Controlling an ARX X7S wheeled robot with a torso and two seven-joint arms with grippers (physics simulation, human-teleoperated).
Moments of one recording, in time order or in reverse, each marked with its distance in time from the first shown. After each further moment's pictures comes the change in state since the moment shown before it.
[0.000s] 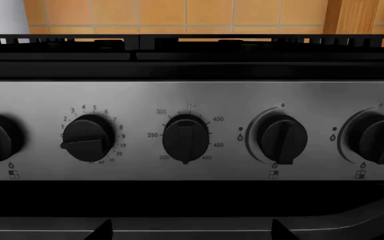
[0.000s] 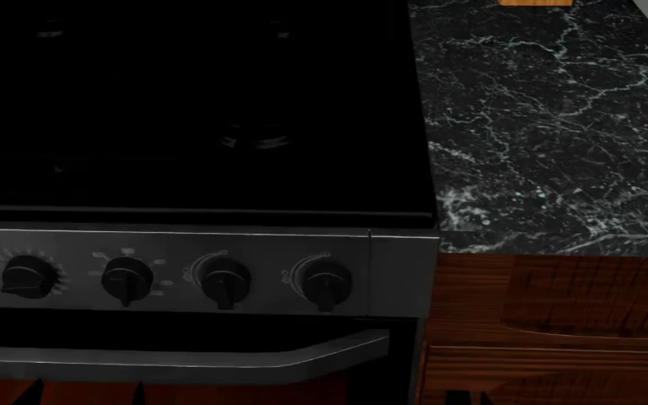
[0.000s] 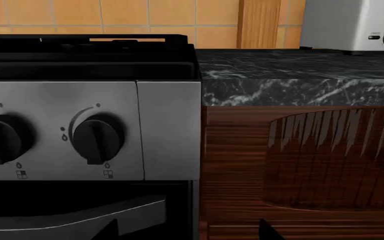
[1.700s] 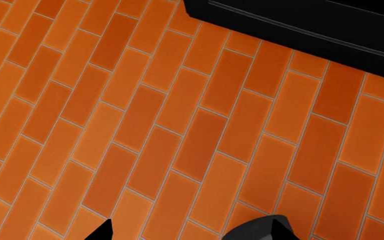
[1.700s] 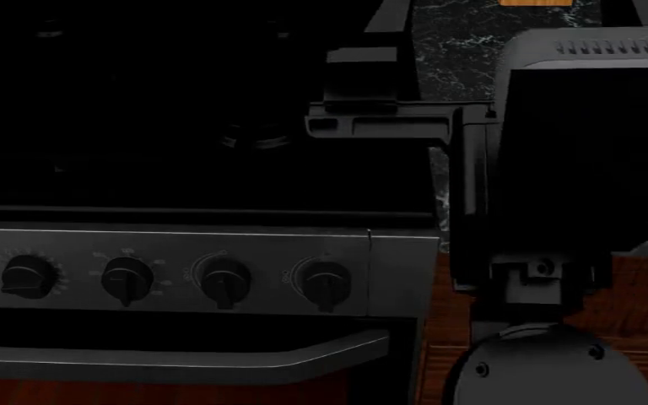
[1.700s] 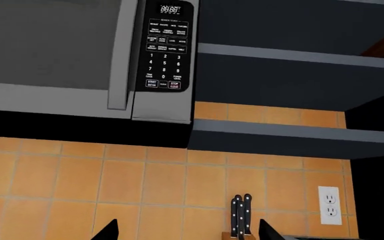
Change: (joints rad) left arm 0.006 -0.176 -0.401 -1.300 -0.027 0.216 0.027; right arm 0.837 0.098 -0.118 -0.851 0.094 1.084 0.191
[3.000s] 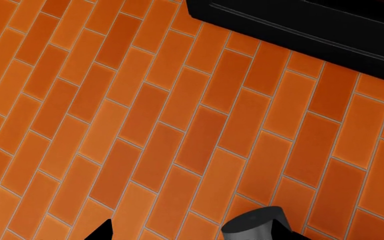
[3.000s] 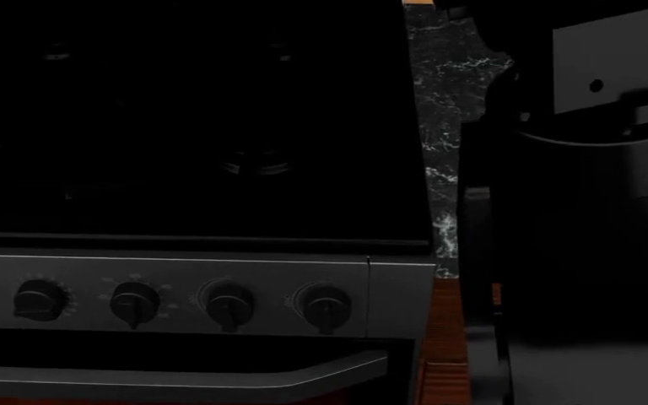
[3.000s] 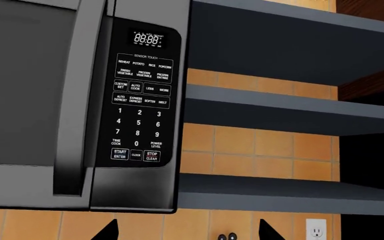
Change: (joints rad) left arm 0.003 0.000 -0.010 -0.008 0.003 -0.006 0.004; right arm 0.951 -0.065 -0.110 1.150 0.083 -0.081 0.091
